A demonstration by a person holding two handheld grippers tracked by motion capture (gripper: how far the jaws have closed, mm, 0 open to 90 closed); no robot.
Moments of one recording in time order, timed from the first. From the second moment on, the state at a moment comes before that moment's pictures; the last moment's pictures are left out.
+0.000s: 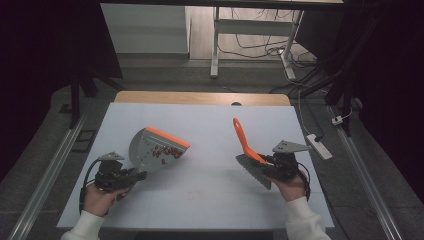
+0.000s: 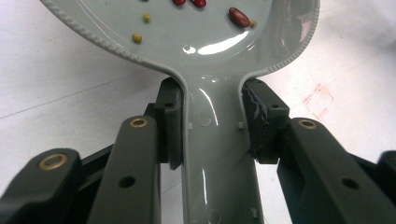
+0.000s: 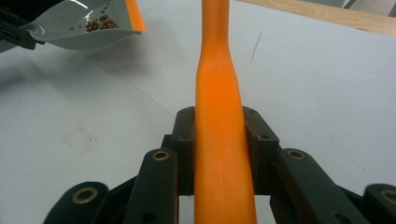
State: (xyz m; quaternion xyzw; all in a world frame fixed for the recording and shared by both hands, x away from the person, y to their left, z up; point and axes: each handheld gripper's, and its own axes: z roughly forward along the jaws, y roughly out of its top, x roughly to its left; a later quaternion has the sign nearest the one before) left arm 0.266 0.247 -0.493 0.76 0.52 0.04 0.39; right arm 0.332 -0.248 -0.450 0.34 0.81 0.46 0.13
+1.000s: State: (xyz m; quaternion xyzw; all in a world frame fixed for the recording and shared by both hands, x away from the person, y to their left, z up) left arm 0.254 0.247 -0.513 0.69 0.61 0.08 0.37; right arm 0.318 -0.259 -0.470 0.38 0.82 0.43 0.07
